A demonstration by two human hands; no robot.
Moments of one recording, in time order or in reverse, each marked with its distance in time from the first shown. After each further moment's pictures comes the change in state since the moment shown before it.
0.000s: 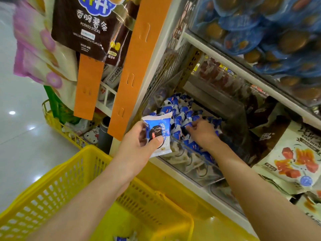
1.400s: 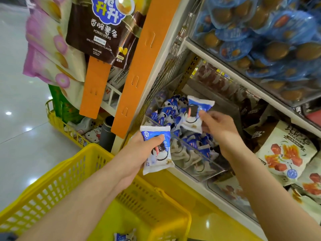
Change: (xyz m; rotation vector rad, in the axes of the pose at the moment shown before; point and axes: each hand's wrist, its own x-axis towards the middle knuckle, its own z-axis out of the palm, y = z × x) left_hand -0.020 0.022 0.000 -0.184 -0.104 -0.349; right_hand -0.067 -0.008 -0.048 0.700 0.166 -0.065
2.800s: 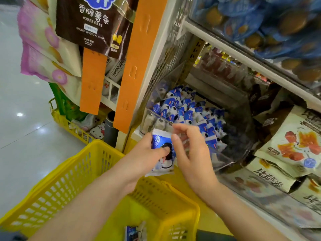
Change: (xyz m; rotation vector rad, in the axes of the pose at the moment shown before) left_hand 0.001 -0.017 0.004 0.252 0.000 -0.010; right_hand -0.080 0.037 0.058 -0.143 -0.011 -0.553
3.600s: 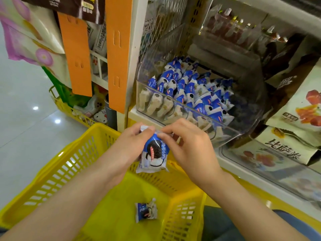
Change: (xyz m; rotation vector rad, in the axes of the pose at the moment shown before) left_hand 0.004 -0.035 -0.004 0.034 0.135 -0.036; right_hand -0.023 0.018 0.004 -0.101 -0.112 -0.150
